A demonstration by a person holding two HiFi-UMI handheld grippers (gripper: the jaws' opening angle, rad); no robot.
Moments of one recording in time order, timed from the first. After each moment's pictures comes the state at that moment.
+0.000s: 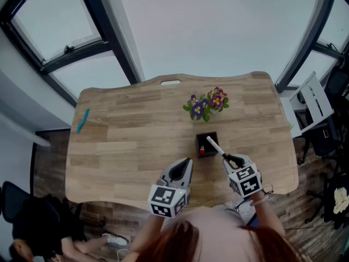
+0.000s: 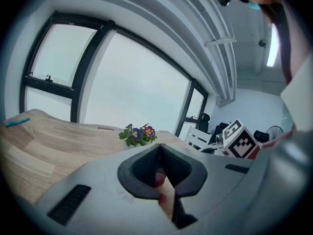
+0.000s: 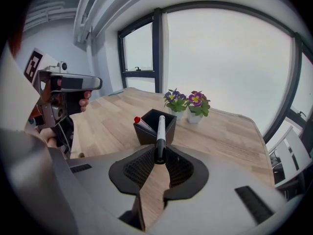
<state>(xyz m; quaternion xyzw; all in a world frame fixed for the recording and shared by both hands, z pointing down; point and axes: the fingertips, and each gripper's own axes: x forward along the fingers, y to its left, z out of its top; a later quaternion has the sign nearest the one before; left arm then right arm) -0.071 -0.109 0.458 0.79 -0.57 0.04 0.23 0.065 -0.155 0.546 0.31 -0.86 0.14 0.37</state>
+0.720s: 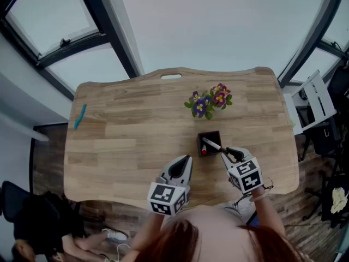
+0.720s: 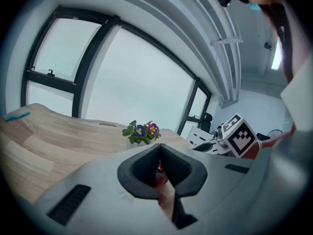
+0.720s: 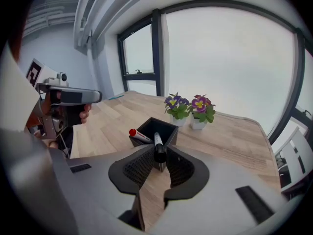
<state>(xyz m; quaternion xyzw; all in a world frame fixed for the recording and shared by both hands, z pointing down) -0.083 -0.124 0.473 0.78 -0.57 0.04 0.25 0.041 -0.179 0.543 0.30 -0.87 0.15 0.36</state>
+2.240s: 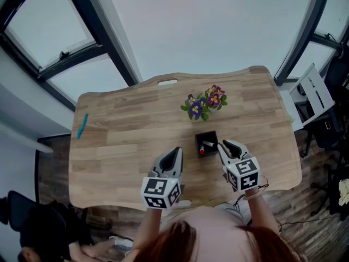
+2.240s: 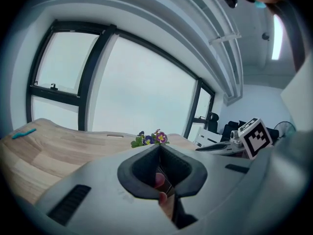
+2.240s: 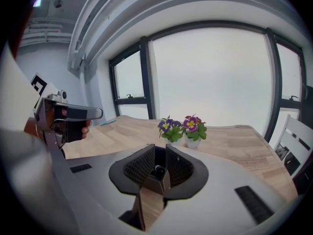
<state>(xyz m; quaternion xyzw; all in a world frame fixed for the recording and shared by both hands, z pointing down) -0.111 -0.142 0.450 0.77 -0.60 0.05 0.21 0.031 -0.197 0.498 0.38 -0.89 0.15 0.21</state>
